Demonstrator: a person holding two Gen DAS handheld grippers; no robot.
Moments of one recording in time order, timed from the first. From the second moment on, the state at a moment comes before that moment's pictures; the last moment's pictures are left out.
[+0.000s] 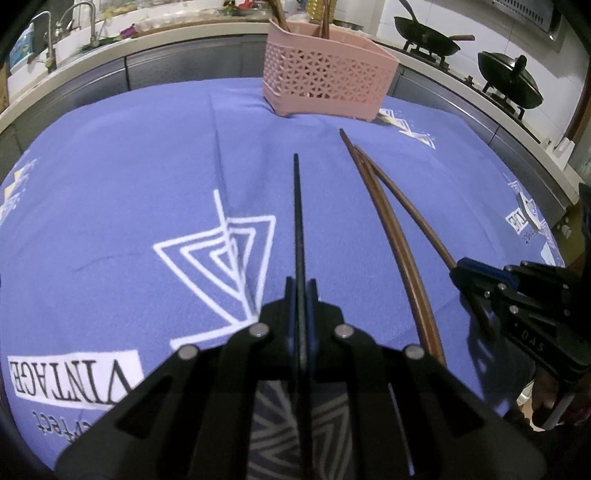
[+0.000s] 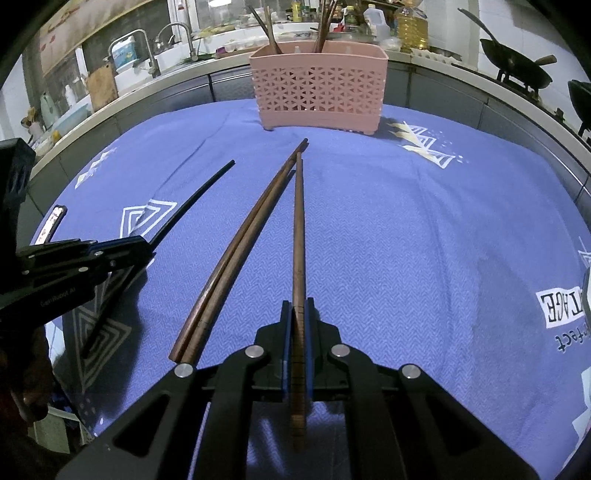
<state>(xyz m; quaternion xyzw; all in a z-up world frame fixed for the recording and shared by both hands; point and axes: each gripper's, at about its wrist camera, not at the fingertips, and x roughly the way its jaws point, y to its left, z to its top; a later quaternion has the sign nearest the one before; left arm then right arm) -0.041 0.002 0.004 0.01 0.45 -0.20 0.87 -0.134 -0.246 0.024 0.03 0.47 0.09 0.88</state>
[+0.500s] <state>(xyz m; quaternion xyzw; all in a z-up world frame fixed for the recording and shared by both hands) -0.042 0.002 0.004 0.01 0.44 -0.20 0.87 -0.096 -0.240 0.025 0.02 0.48 0.10 0.87</state>
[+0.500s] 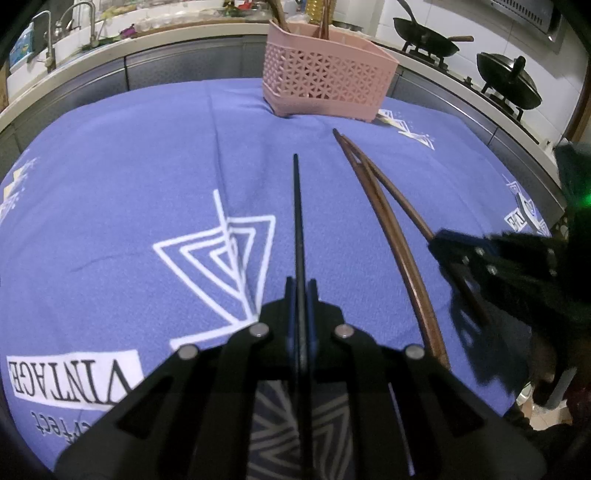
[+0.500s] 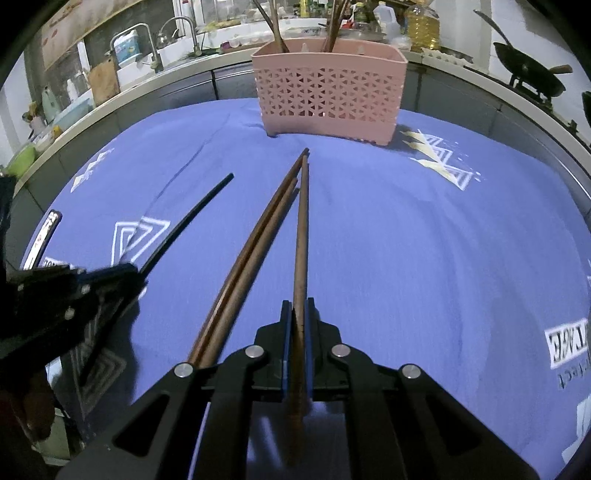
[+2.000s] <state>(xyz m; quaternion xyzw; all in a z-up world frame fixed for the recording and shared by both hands) 0.037 -0.031 0.022 0.02 0.43 -0.23 0.87 0.027 -0.242 0.052 0.05 0.50 0.20 0.84</state>
